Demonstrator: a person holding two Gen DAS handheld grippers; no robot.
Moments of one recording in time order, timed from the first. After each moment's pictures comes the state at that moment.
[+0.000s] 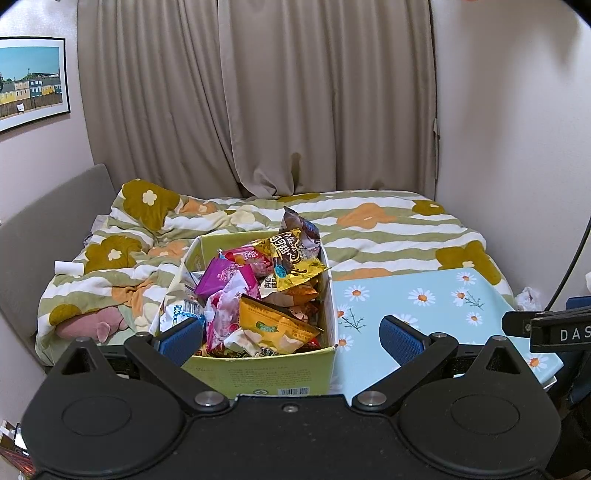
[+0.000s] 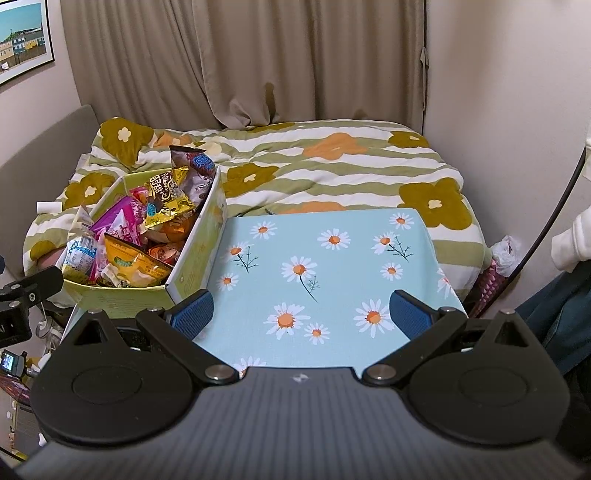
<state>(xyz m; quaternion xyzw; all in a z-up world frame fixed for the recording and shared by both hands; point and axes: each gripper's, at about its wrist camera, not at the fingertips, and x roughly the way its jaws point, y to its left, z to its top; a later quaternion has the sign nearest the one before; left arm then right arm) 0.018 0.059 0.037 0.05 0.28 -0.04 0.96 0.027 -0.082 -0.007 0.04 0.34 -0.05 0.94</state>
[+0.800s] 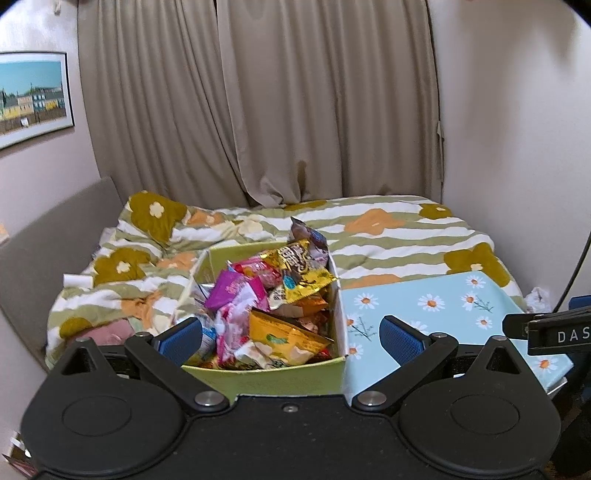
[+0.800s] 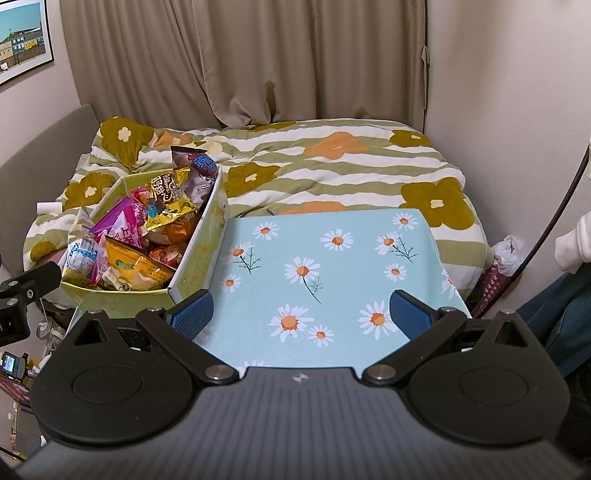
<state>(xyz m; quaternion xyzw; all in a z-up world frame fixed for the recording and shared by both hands) 0.019 0.064 0.040 0.07 0.26 -0.03 0.96 0.033 -0.079 -0.011 0.04 0.34 -0.05 0.94</state>
